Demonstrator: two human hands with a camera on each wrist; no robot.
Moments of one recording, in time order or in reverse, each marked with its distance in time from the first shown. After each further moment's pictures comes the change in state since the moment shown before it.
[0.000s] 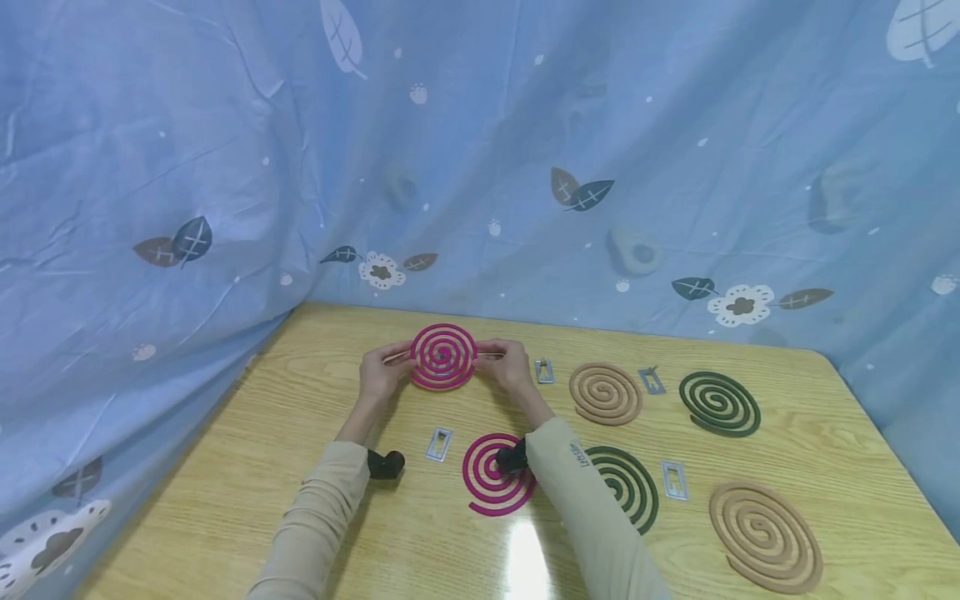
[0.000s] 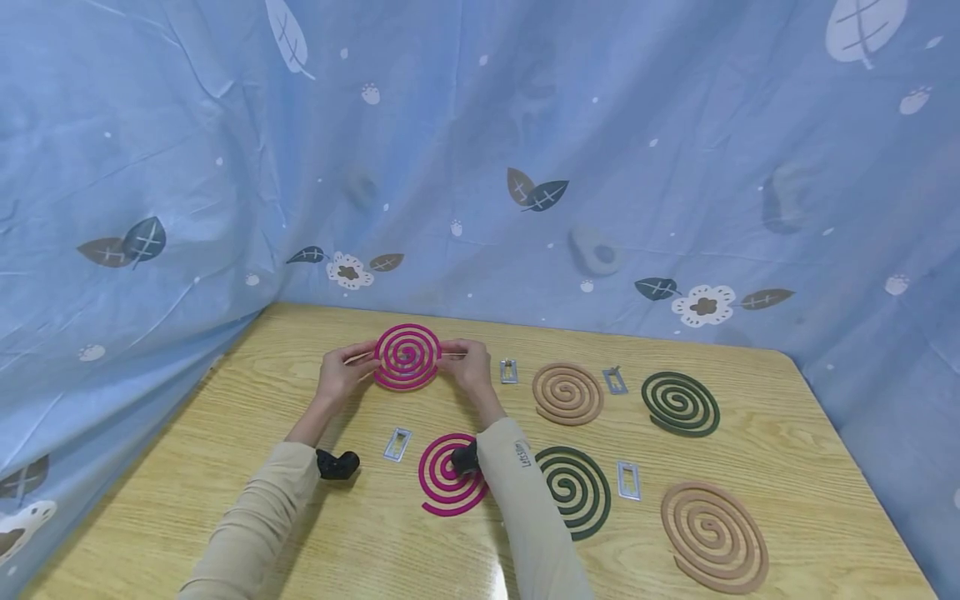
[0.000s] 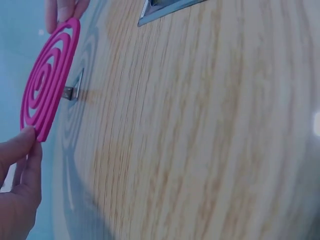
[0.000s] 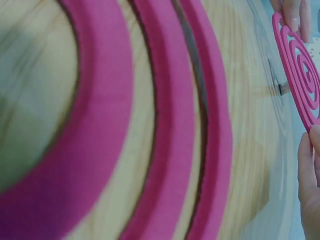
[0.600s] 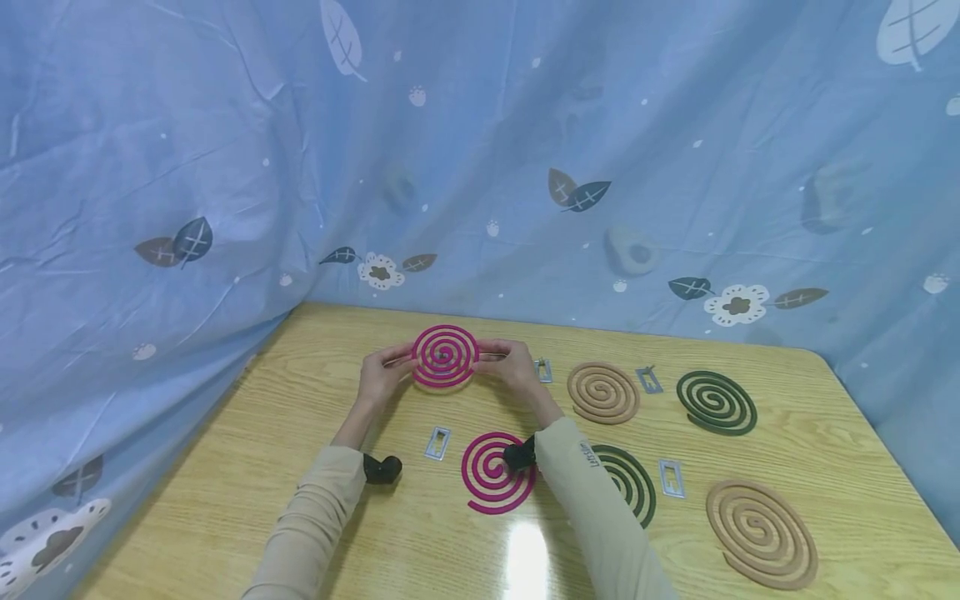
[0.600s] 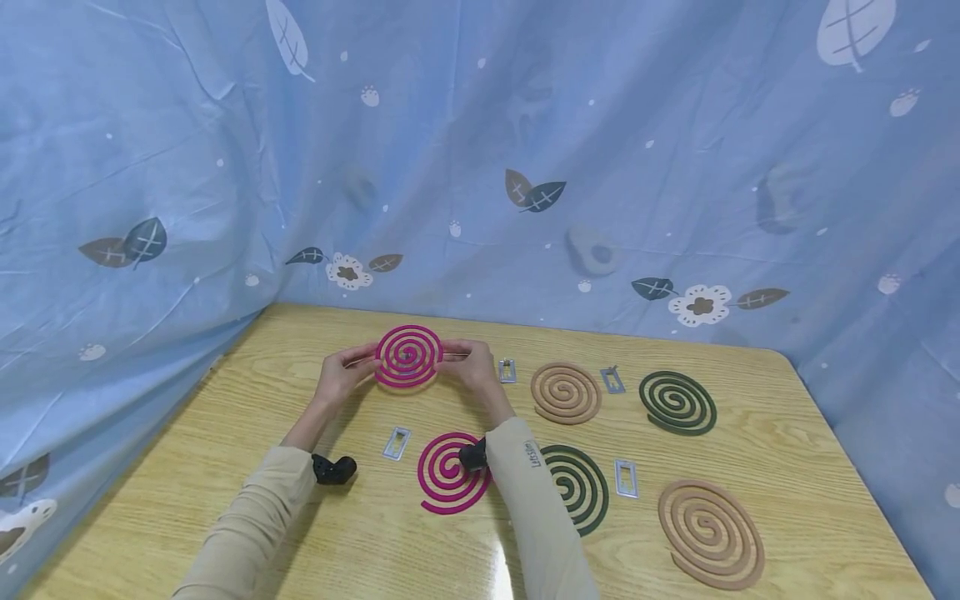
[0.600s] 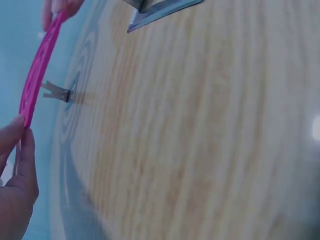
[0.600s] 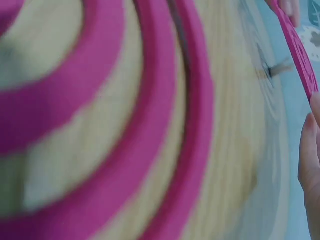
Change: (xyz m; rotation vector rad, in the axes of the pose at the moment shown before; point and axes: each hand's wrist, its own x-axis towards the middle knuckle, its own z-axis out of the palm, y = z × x) left_hand -0.007 0.001 -0.001 -0.026 -0.059 -0.022; right_hand -0.002 0.000 -0.015 0.070 -0.116 0.001
